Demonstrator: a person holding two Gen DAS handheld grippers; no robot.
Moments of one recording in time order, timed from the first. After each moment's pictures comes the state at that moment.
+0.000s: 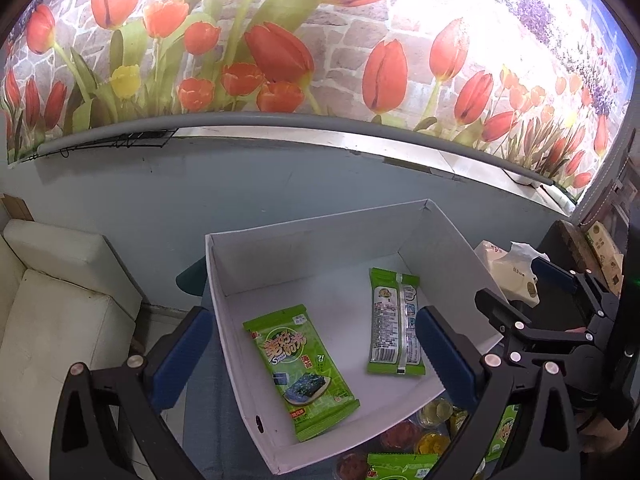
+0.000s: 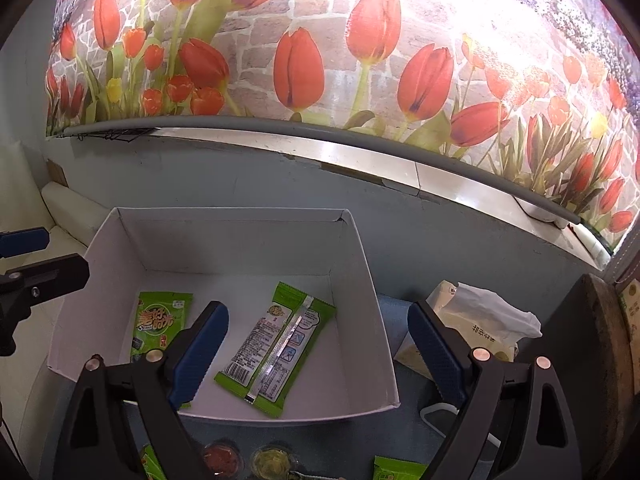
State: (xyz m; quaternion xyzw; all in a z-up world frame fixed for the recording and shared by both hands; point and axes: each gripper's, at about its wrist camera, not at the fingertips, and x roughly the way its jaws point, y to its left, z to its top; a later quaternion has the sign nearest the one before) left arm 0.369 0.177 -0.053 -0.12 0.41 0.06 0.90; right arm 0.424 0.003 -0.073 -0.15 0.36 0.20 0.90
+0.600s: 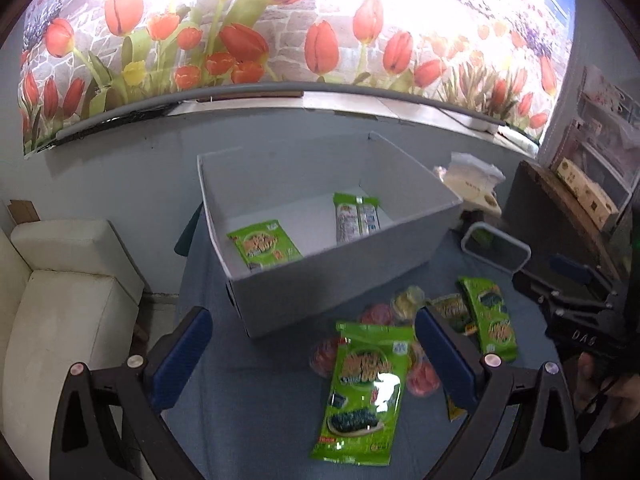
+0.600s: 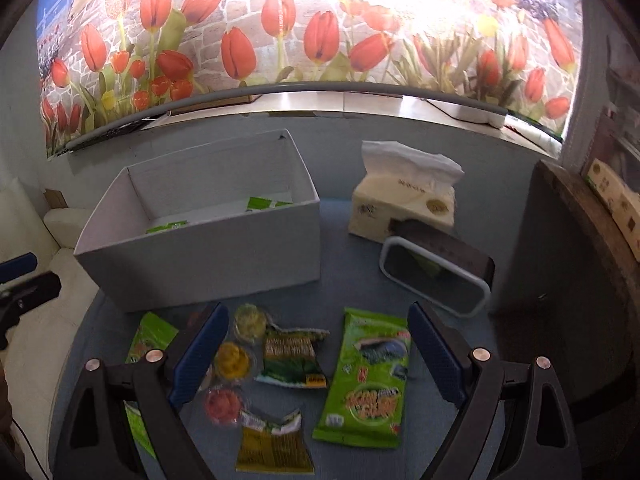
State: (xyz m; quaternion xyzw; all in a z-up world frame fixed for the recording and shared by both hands) left arm 0.229 0.103 -0.084 -0.07 0.41 0.03 0.91; right arm 0.296 -0.126 -0.098 -0.07 0.38 0.16 0.91
